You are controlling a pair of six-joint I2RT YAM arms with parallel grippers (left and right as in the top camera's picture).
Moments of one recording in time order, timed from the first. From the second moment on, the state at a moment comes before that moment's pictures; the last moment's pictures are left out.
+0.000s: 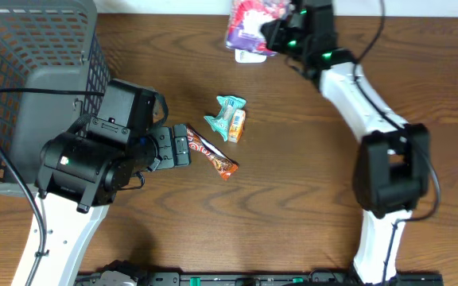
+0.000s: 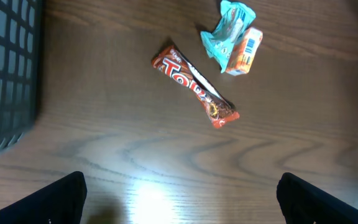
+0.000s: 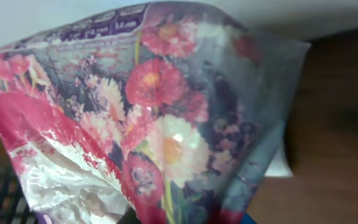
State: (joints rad) left arm -0.36 1.23 1.50 -1.36 -0.01 -0.45; right arm 0.27 2.16 1.71 -0.08 -0.31 0.58
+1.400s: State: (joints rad) left arm -0.36 1.23 1.50 -1.36 -0.01 -0.45; right arm -0.54 2.09 1.70 -0.67 0.01 0.81
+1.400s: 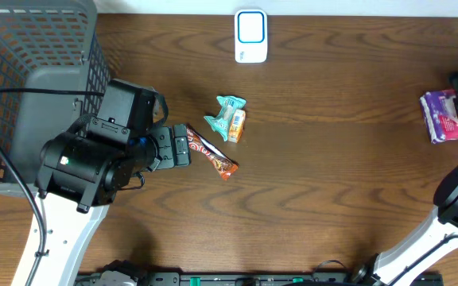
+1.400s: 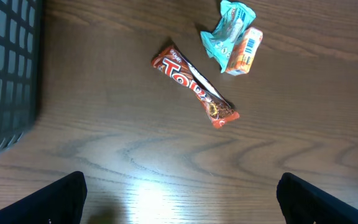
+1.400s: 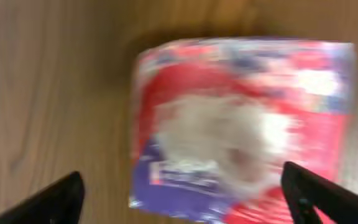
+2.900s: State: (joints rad) left arm -0.36 1.23 1.50 -1.36 -0.01 -0.45; right arm 0.46 2.17 1.66 -0.83 -0.22 0.52
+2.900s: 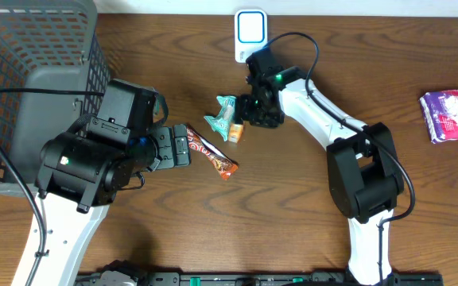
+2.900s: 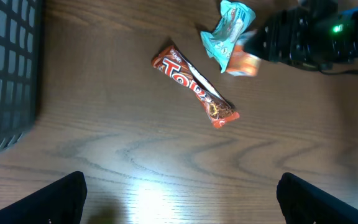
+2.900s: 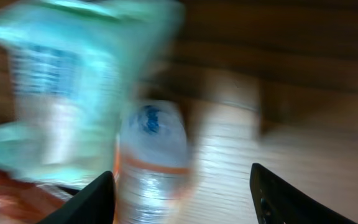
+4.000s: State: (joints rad) left arm -0.36 1.23 1.50 -1.36 -0.01 -0.45; right arm 0.70 2.16 1.71 -1.08 0.45 0.80
